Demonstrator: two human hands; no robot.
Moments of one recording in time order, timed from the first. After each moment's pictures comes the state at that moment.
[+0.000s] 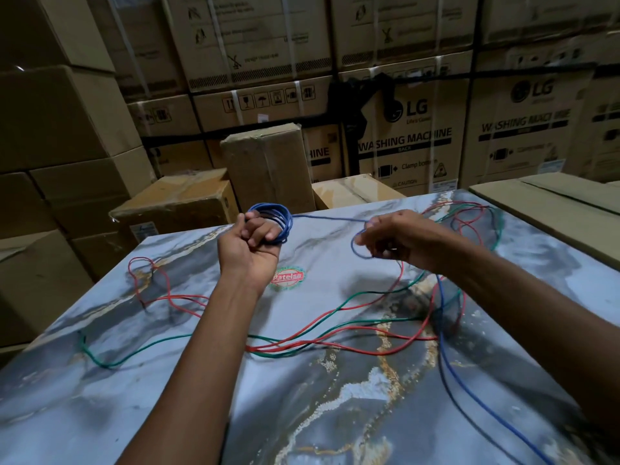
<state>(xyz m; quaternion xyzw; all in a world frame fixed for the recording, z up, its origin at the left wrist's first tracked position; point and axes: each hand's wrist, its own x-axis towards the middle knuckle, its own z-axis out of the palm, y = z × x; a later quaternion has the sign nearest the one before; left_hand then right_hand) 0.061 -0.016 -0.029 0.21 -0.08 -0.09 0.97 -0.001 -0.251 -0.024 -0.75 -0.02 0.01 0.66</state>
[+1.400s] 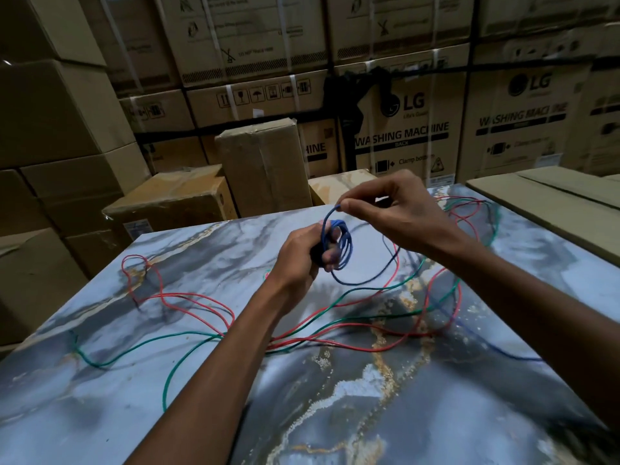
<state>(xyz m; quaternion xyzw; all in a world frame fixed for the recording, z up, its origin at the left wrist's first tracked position) 0.033 -0.070 -0.054 0.63 -0.26 -0.10 0.73 -0.016 -0.243 -0.003 -0.84 -0.21 -0.31 0.40</state>
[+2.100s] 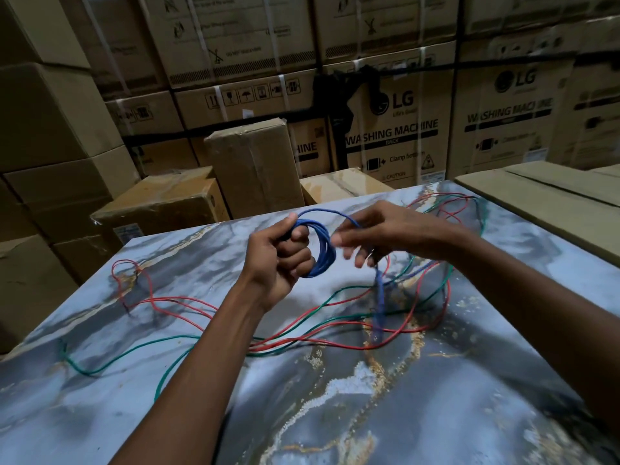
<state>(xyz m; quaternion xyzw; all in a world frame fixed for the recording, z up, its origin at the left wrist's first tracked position) 0.025 -0.051 -0.038 0.47 -0.17 -0.23 0.84 -0.016 -0.263 -0.013 -0.86 -0.14 0.04 0.49</state>
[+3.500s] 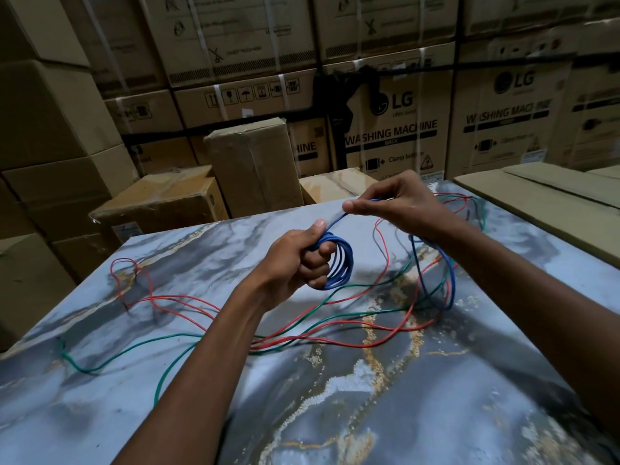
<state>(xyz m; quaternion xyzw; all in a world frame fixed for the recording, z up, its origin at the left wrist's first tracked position) 0.023 -0.059 -0.039 0.63 -0.25 -0.27 0.69 -0.001 -0.276 -0.015 -0.81 -0.17 -0.22 0.51</state>
